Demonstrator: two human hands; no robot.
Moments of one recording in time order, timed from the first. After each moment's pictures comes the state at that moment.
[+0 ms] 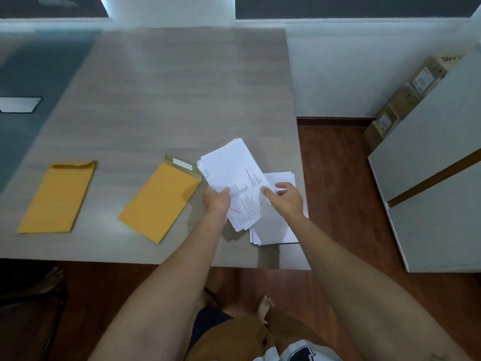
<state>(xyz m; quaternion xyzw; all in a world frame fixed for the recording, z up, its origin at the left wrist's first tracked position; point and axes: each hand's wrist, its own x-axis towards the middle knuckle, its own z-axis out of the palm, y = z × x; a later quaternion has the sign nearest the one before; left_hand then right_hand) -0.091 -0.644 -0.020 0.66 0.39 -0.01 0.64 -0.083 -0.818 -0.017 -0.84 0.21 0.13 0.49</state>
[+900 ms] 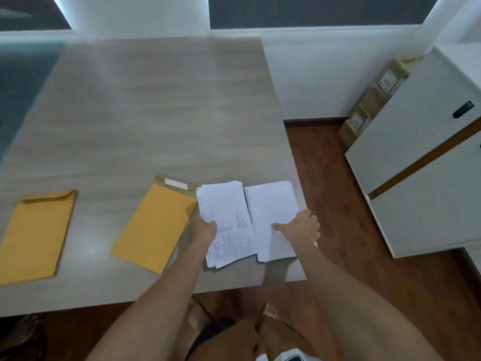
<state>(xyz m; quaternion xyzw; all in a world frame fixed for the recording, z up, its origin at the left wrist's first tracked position) -0.101 -0.570 -0.051 0.81 0.28 -0.15 0.50 -0.107 -0.807 -0.032 -0.90 0.36 0.16 0.18</state>
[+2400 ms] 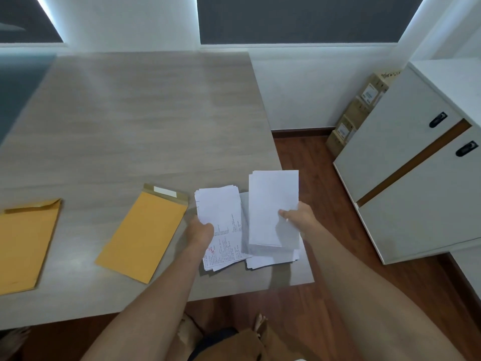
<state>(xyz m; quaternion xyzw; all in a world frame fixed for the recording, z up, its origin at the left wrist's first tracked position) -0.095 -0.601 -0.039 0.78 0.30 -0.16 0.53 -0.083 -0.858 -0.010 -0.75 0.30 0.13 0.58</state>
